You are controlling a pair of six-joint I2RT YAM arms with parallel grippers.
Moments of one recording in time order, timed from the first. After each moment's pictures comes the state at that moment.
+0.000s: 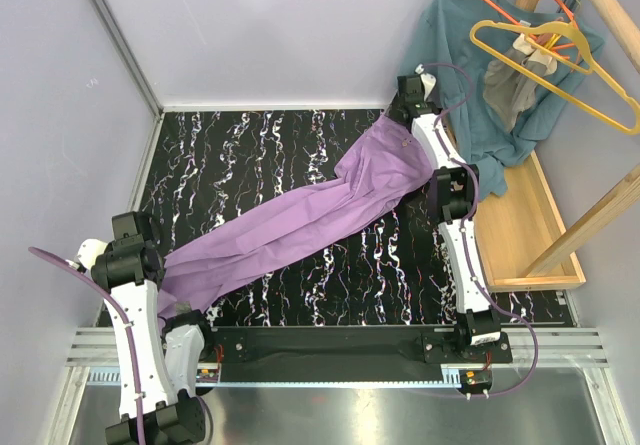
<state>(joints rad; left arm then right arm) 0.33 0.72 0.90 -1.37 -0.46 -1.01 0.18 2.77 2.67 -0.54 0.25 0.55</state>
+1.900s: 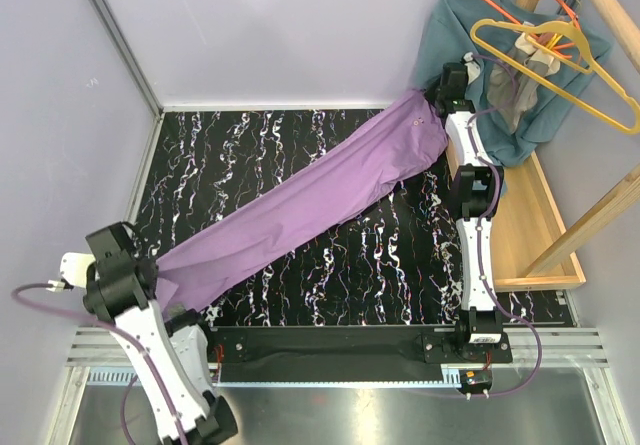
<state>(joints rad) 0.53 0.63 0.98 -1.36 -0.28 -0.99 0.00 2.79 2.70 -0.30 0.12 0.65</state>
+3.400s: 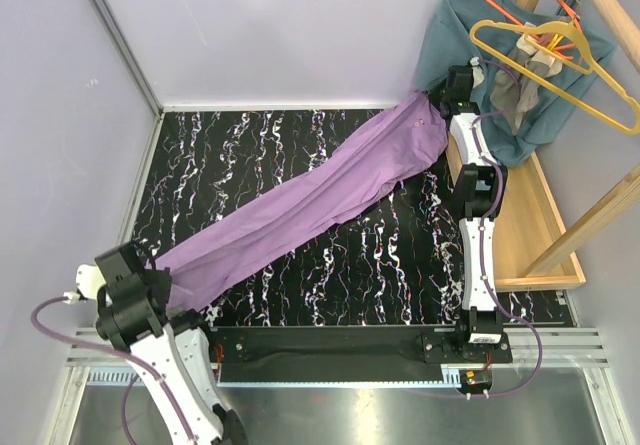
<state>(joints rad) 0.53 0.40 0.93 -1.40 -0.11 -0.95 -0.03 2.79 2.66 -0.28 0.06 0.72</state>
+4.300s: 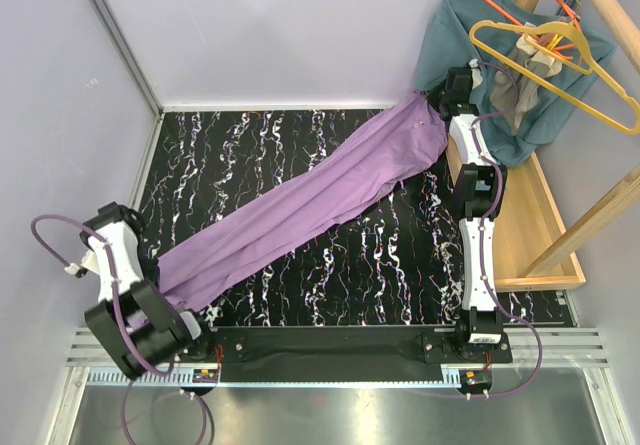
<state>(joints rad) 0.59 1.17 0.86 -1.30 -0.38 -0.97 -0.03 2.79 2.64 -0.26 0.03 0.74</state>
